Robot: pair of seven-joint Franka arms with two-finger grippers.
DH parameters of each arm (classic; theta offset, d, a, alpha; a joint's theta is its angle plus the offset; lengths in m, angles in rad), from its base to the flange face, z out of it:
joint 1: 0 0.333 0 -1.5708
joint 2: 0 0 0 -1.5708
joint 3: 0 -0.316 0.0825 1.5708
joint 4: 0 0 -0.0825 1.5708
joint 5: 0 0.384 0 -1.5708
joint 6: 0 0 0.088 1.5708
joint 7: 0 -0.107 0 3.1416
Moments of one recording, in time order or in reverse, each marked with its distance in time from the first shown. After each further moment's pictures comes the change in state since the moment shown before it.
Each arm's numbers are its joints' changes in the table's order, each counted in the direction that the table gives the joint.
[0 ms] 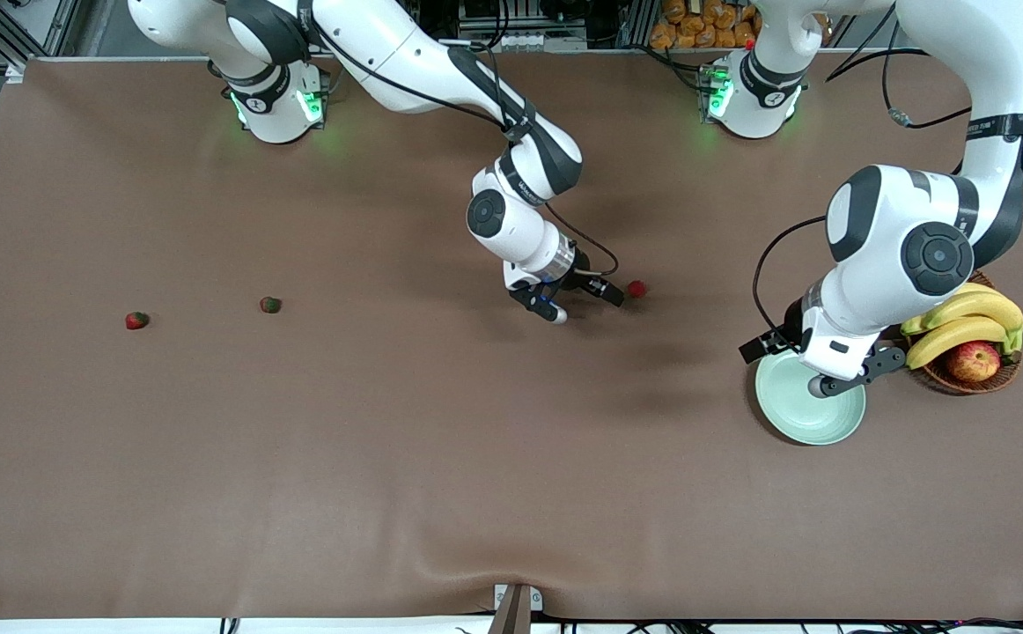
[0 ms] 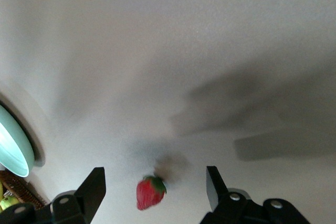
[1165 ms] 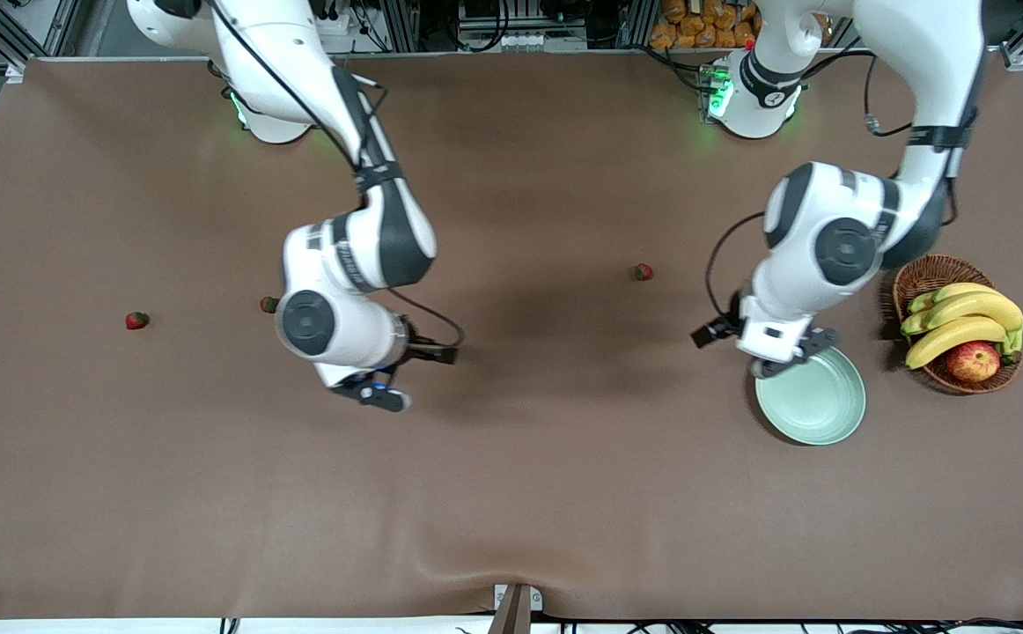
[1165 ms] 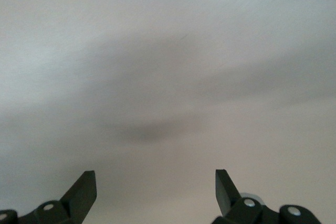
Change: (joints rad) left arm -0.131 0.001 0.010 0.119 0.000 -0.068 0.211; right arm -0.011 -0.165 0.686 -0.003 -0.184 0.916 0.550
